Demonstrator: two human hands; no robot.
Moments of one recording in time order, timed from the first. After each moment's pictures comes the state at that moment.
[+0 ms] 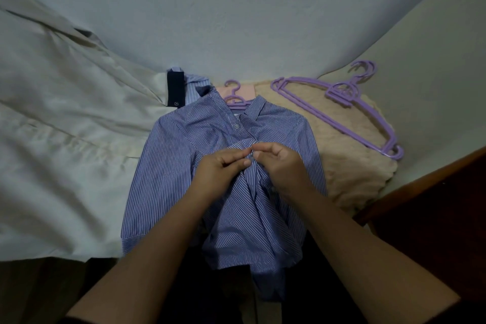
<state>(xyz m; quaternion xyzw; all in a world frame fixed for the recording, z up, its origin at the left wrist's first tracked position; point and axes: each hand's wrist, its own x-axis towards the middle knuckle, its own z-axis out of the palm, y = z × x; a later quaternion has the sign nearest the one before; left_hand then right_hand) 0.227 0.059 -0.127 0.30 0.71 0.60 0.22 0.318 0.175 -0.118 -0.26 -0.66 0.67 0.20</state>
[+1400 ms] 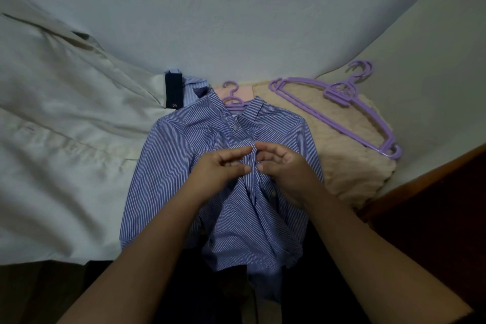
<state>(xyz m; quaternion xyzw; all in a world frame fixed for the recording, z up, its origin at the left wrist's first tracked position) 0.227 0.053 -0.111 0.25 0.67 0.61 0.34 0.329 0.189 -0.123 -0.20 -0.59 0.77 0.13</state>
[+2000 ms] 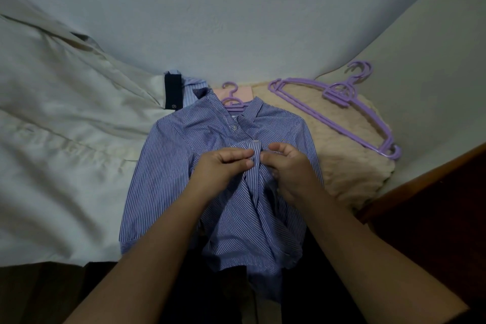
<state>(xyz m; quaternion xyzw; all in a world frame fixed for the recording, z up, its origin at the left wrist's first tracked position) 0.235 0.062 -0.108 0.22 0.66 0.65 0.29 0.323 0.180 -0.109 -0.32 -0.49 0.79 0.19</state>
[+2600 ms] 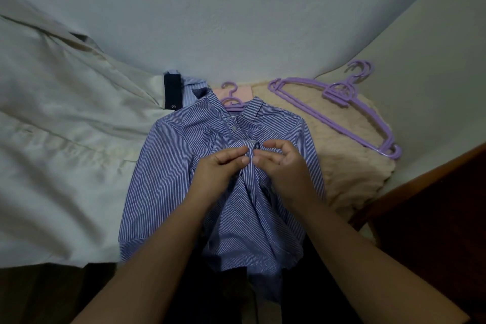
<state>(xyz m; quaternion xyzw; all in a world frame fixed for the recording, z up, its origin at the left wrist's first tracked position) 0.238 0.063 -0.117 0.15 0.64 0.69 0.29 0.328 0.170 -0.109 -0.28 -0.61 0.71 0.22</state>
